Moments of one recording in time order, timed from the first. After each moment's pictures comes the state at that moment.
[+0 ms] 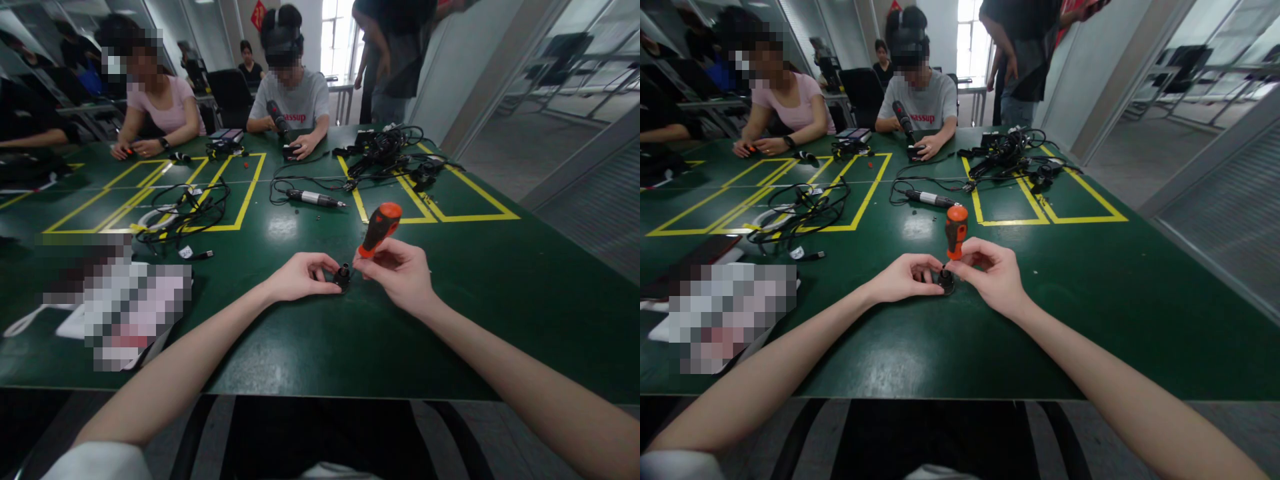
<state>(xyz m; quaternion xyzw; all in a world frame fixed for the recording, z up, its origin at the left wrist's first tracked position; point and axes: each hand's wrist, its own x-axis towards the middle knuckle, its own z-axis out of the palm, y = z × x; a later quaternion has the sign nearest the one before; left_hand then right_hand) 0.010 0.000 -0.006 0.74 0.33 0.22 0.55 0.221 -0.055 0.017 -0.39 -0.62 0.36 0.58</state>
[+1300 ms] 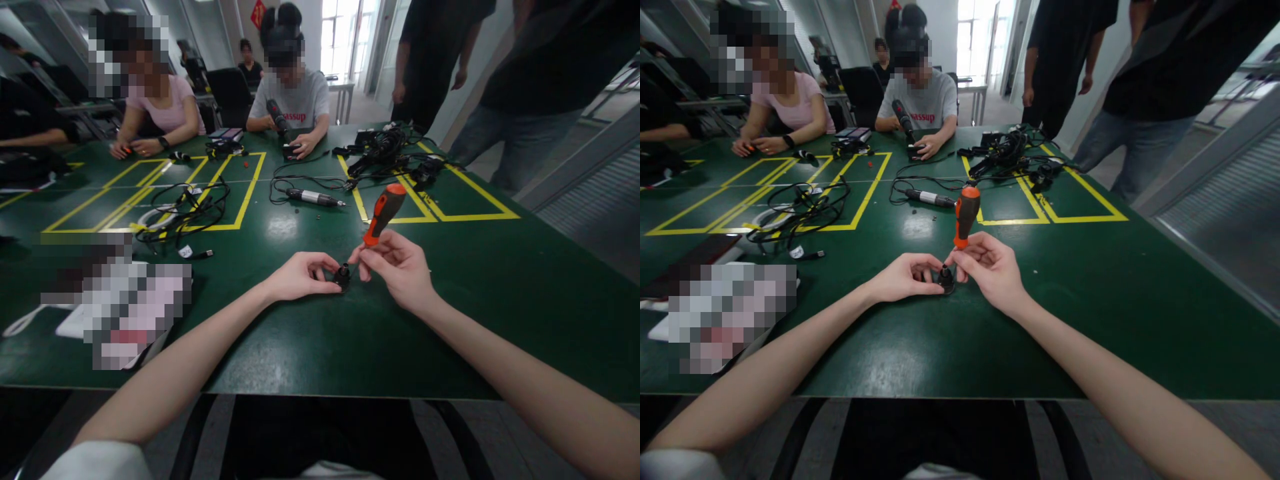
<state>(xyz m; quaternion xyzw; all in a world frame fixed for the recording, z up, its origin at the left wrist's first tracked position) 0.011 0.000 -0.009 0.73 0.32 0.23 0.55 0.218 -0.052 0.016 -0.34 -0.58 0.43 0.60</state>
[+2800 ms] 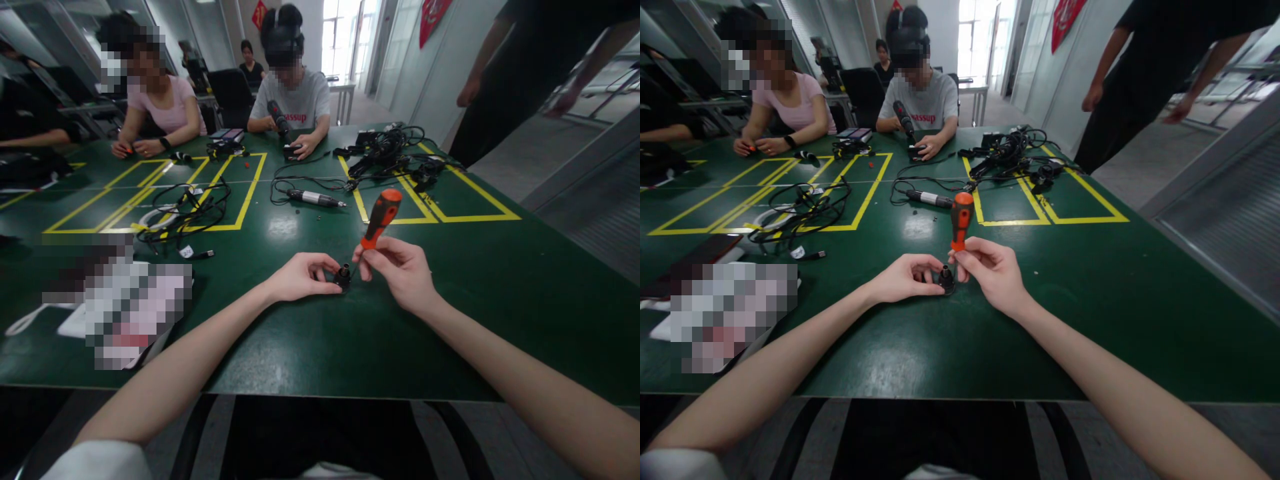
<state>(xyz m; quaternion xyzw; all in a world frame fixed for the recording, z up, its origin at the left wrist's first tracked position) 0.011 -0.001 -0.006 0.73 0.32 0.23 0.56 0.221 -0.053 0.016 -0.37 -0.59 0.42 0.58</state>
